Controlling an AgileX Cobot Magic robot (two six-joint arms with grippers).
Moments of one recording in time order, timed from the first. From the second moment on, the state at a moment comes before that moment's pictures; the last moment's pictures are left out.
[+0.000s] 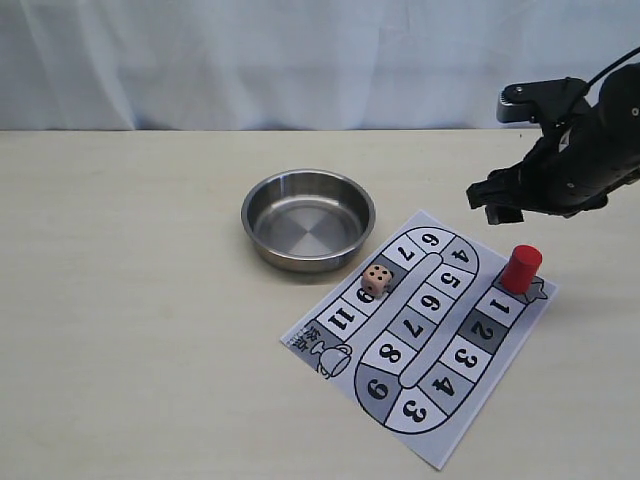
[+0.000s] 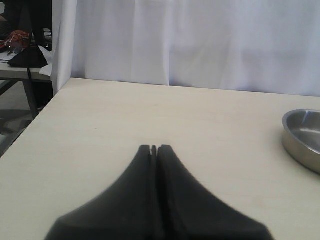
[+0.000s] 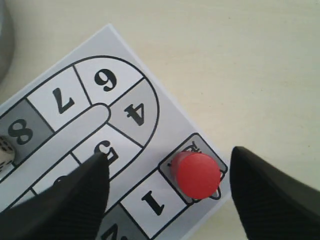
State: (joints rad) left arm 0.02 0.00 0.01 0.05 0.25 -0.10; right arm 0.15 1.72 -1.13 -0.16 0.57 0.14
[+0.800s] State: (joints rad) left arm 0.02 0.00 0.01 0.05 0.25 -0.10; right arm 0.04 1.87 -1.12 -0.07 0.55 0.17
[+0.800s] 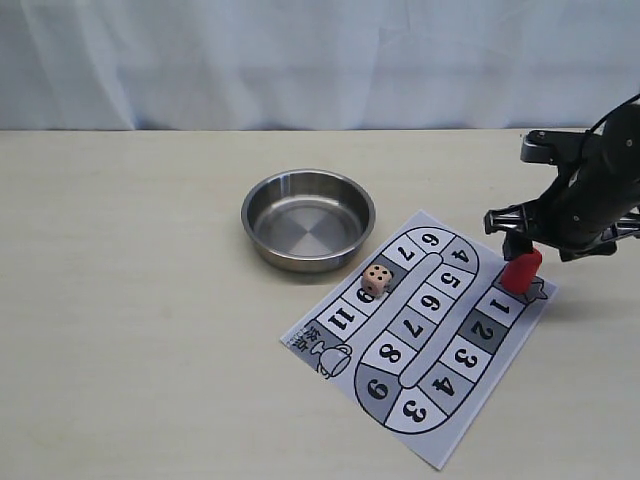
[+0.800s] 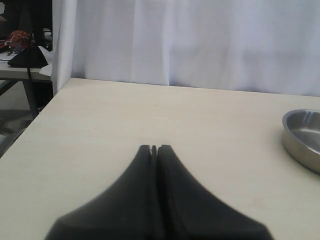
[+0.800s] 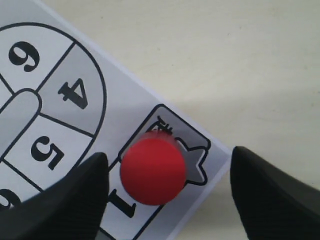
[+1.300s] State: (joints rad) left arm 0.02 0.00 0.01 0.05 0.25 -0.10; right arm 0.04 1.94 -1.12 -0.03 0.51 0.17
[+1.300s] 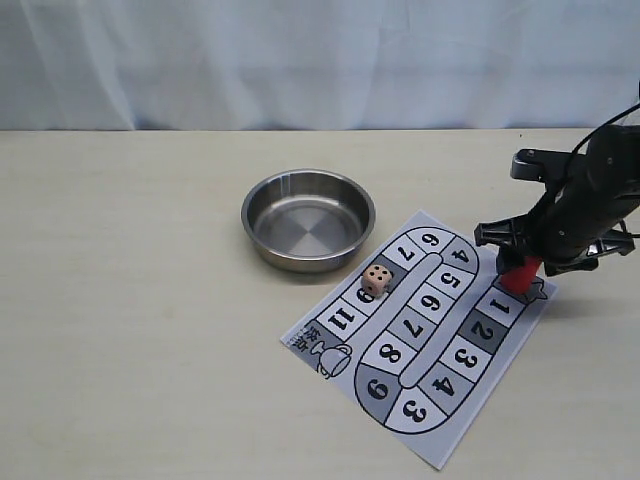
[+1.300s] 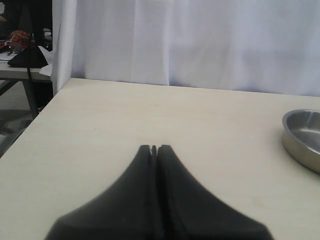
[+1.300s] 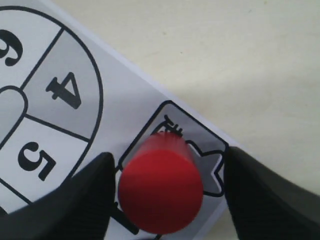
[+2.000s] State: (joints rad) left arm 0.02 0.00 0.01 0.05 0.25 -0.10; right arm 0.04 1.88 -1.16 0.20 0.68 -0.04
